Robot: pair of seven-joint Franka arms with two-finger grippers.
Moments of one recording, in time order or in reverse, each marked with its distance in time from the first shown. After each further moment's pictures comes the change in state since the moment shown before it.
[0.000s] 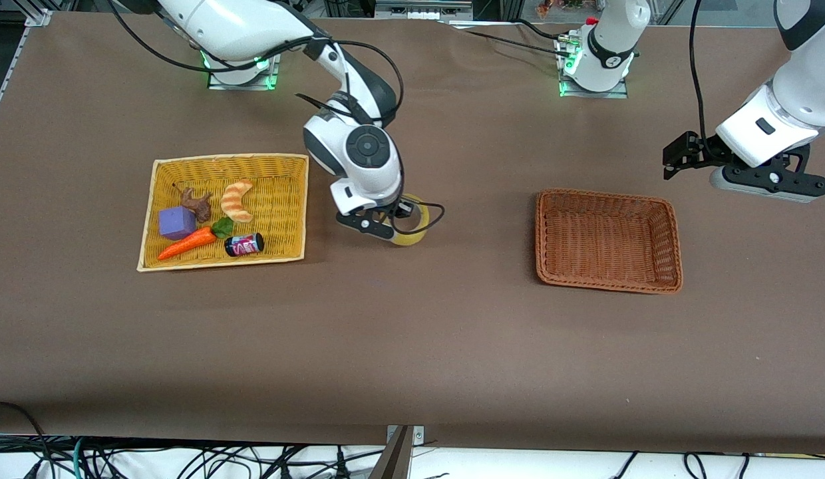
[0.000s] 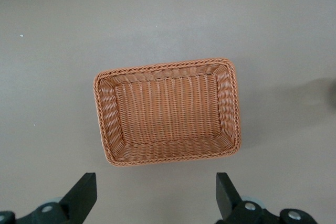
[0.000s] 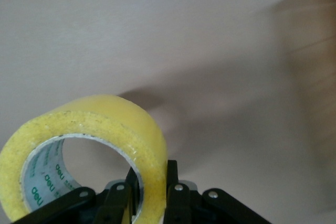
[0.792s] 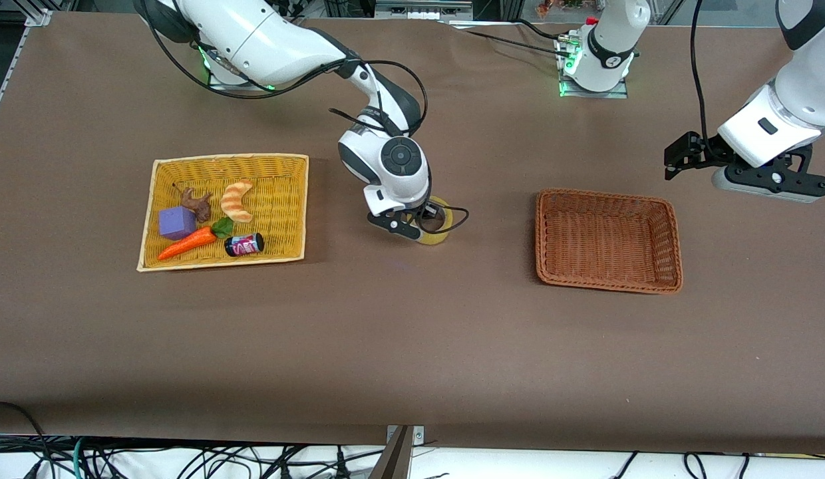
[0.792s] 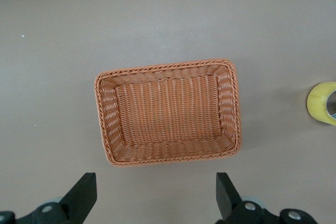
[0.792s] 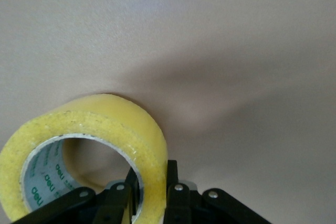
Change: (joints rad) left arm 0.002 0.002 0.001 0.003 0.000 0.000 0.000; right arm 0.086 0.132 -0.027 0.051 -0.008 0.081 0.076
